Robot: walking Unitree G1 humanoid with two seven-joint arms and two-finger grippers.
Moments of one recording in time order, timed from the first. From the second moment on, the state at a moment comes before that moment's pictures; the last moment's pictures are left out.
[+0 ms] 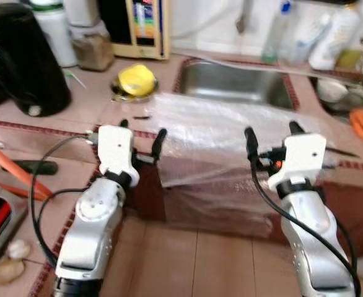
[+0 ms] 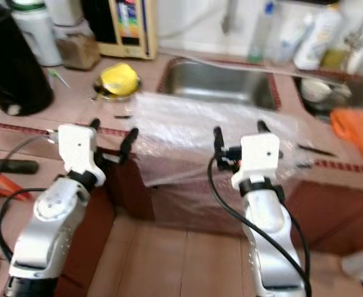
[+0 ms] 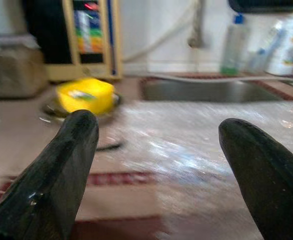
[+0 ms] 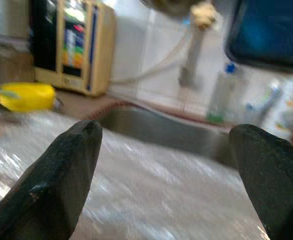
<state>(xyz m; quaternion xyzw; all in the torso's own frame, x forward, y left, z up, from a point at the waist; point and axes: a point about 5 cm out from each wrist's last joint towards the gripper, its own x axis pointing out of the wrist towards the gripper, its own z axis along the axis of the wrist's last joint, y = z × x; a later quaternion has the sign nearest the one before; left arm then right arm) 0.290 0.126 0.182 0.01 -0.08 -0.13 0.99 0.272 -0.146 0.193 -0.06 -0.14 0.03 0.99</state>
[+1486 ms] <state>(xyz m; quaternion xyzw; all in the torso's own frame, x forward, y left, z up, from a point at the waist) 0.286 0.131 0.179 0.02 -0.07 -0.12 0.99 0.269 -0.138 0.188 -0.06 -0.13 0.05 0.99</state>
